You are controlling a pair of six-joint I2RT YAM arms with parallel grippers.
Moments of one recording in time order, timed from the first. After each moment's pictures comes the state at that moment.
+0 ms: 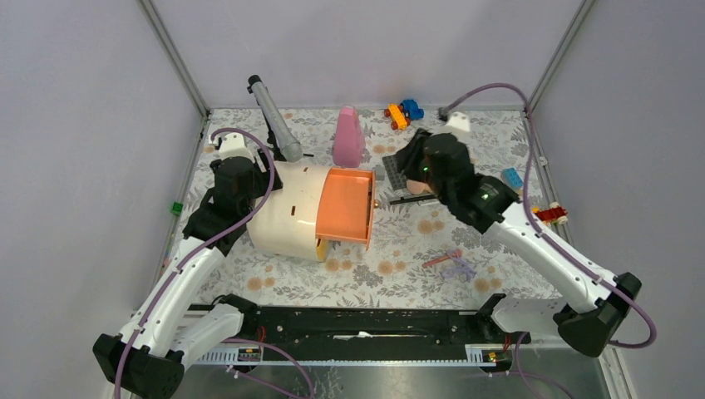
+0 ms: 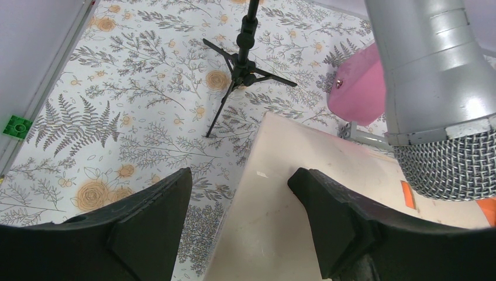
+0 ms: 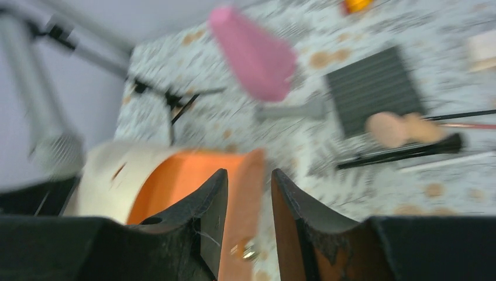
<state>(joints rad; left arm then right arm) -0.37 0.92 0.94 -0.43 -0.44 -0.37 0.80 1.23 1.29 -0.46 0.43 0.70</state>
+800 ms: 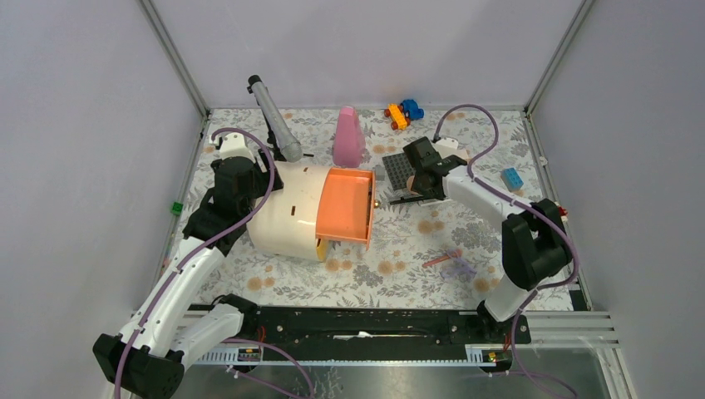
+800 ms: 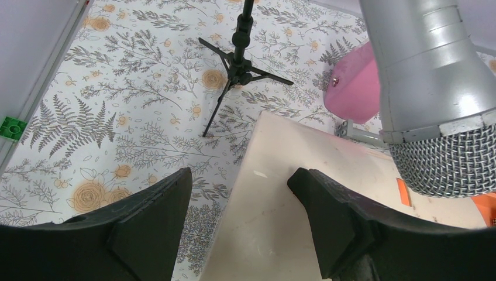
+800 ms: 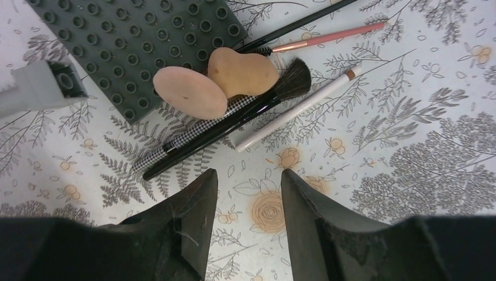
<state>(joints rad) -0.37 0.92 0.94 -0.42 -0.42 -0.36 0.51 1.65 1.22 -0.65 0.52 0.75</state>
